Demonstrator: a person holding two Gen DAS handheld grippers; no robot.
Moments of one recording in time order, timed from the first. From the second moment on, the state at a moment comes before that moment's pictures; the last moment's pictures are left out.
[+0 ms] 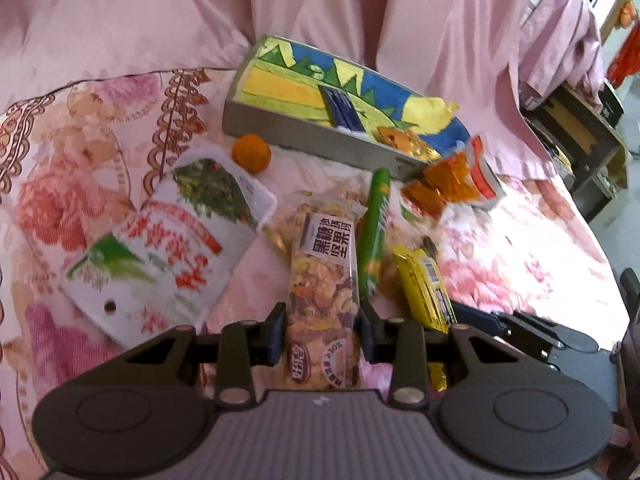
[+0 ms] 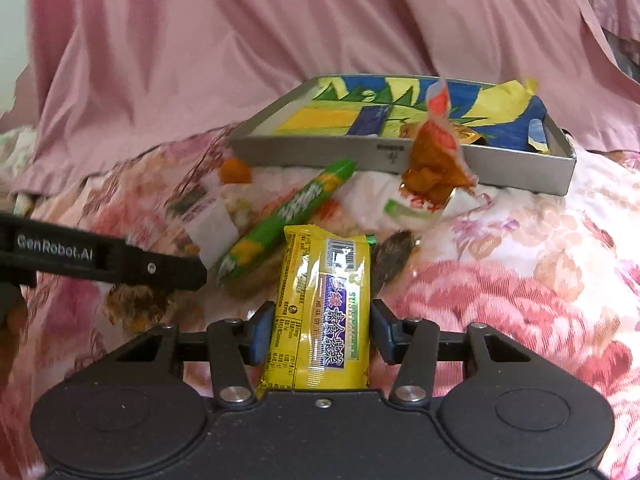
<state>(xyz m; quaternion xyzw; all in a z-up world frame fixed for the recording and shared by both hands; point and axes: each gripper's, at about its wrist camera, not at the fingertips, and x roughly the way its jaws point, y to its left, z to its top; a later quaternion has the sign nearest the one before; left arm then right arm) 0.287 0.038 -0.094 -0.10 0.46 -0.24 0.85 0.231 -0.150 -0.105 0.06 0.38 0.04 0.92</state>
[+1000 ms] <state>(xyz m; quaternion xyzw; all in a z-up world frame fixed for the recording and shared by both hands) 0.269 0.048 -0.057 -0.14 0.42 -0.27 0.86 0.209 -0.149 -0.070 0.03 0.31 0.07 0.95</state>
